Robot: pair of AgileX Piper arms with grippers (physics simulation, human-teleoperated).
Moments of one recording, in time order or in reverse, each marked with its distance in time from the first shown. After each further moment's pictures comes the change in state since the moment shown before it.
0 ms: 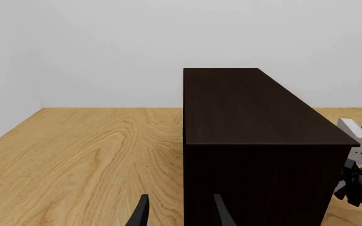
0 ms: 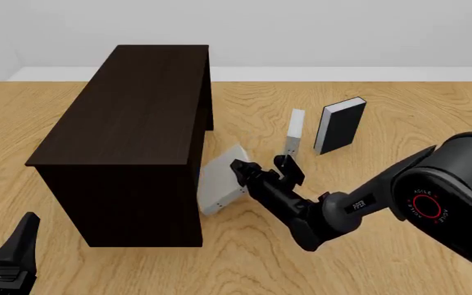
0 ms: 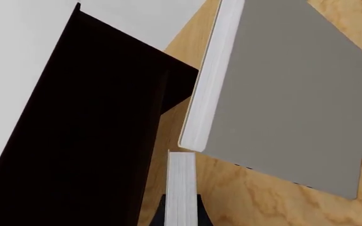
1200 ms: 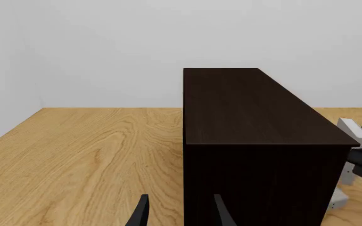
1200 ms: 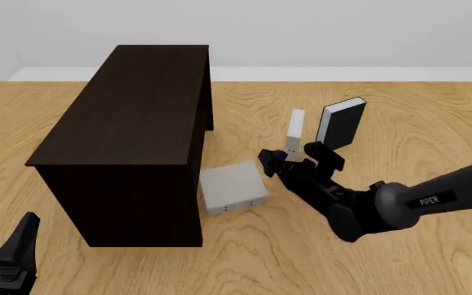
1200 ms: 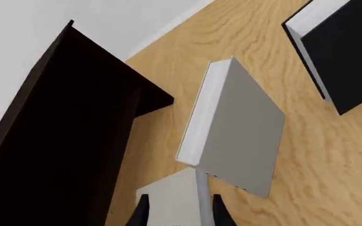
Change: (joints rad) left arm 0.000 0.000 0.000 0.000 0.000; right arm -0.130 -0.251 0.146 0.226 -0.276
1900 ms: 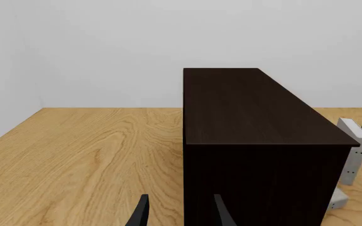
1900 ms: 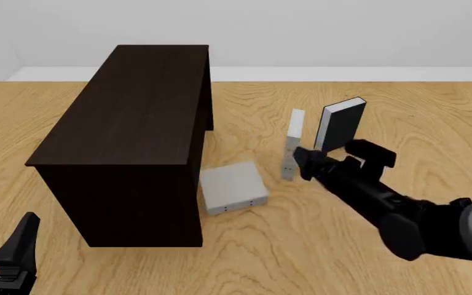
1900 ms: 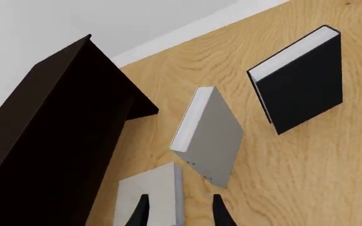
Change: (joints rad) left arm 0.000 0.000 0.000 0.000 0.000; right arm -0.097 -0.336 0.204 0.107 -0.219
